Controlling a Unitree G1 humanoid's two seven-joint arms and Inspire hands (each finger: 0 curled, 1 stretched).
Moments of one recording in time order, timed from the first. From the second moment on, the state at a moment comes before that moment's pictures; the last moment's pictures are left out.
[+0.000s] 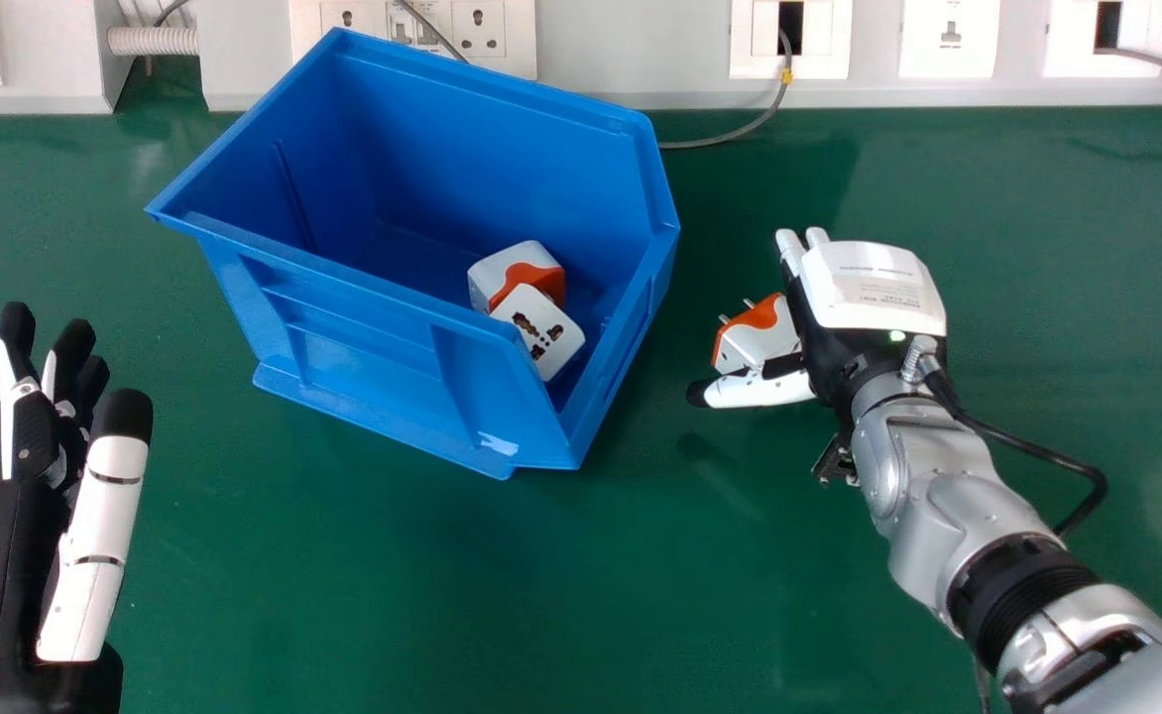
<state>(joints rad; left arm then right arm) 0.46 0.09 0.30 -0.34 -0.18 -0.29 -0.15 -0.83 -0.18 0.48 1.10 -0.79 0.21 -0.25</state>
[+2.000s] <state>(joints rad) 0.50 0.10 0.32 -0.38 -0.26 -0.27 -0.18 -0.98 -0.10 0.52 1.27 -0.68 0.23 -0.15</state>
